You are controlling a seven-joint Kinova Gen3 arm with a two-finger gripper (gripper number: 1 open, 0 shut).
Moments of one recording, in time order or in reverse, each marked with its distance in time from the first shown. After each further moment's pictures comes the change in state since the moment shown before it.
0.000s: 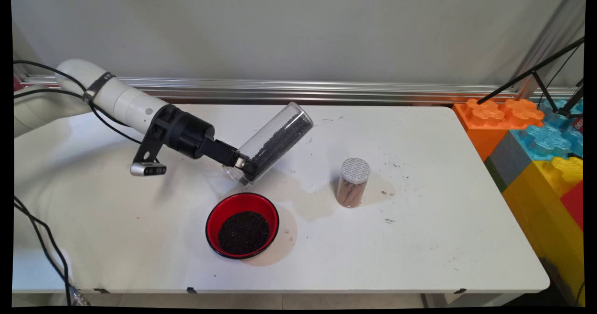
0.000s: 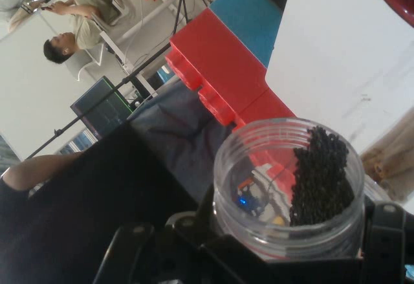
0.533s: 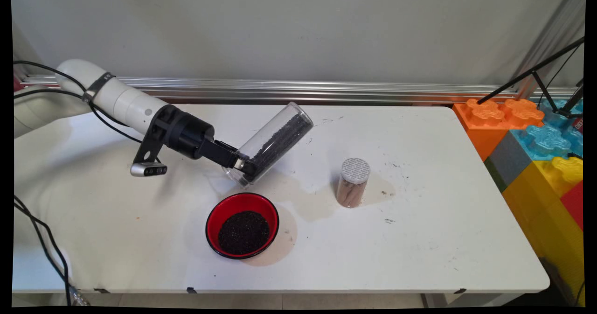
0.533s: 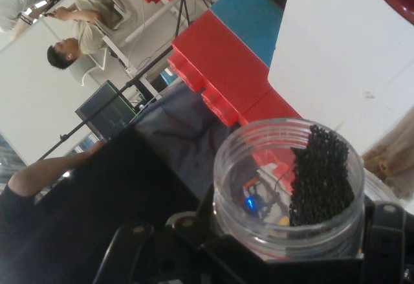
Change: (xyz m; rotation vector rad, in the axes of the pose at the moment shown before) arm 0.000 0.000 0.000 0.005 0.003 0.030
